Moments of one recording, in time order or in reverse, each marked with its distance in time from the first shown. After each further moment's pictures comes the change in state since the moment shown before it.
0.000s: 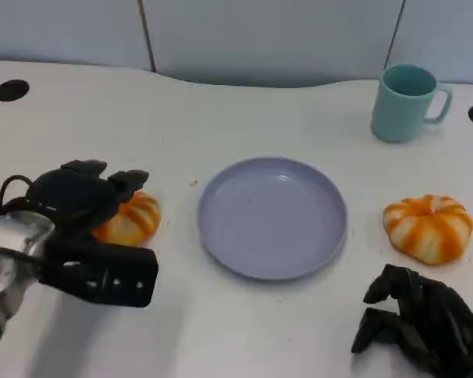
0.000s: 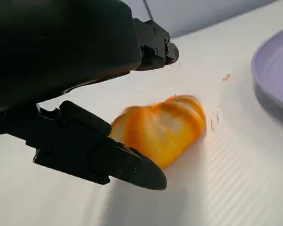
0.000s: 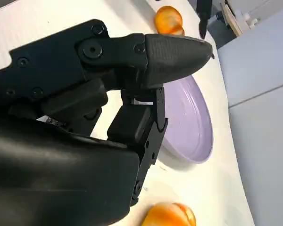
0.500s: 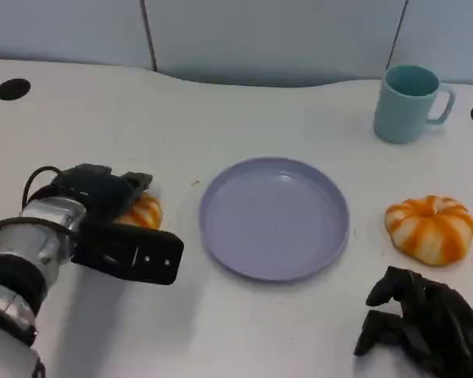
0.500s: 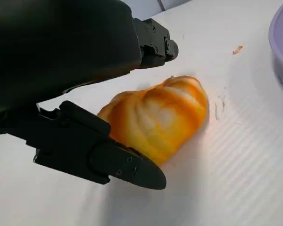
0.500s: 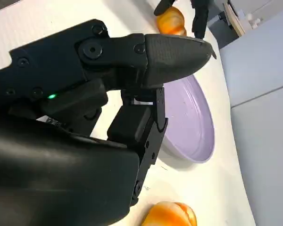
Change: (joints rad) left arm -0.233 -0.139 -0.159 0.449 -0.004 0.036 0.104; right arm 0.009 -0.007 -0.002 -0.012 0.000 0.008 0.010
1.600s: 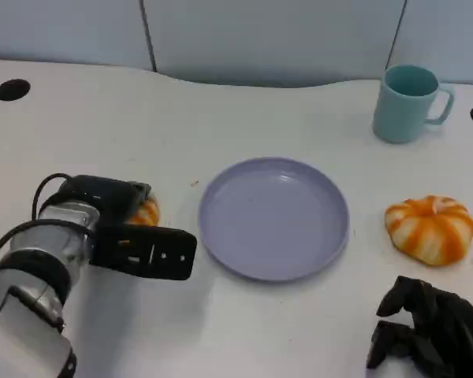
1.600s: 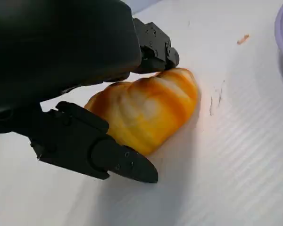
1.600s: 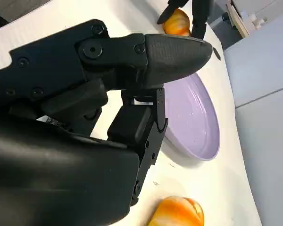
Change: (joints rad) left arm -0.045 -0.080 -0.062 0.155 -0.079 0.063 0.090; right arm 0.053 -0.031 -0.008 -0.056 0.023 0.035 0.016
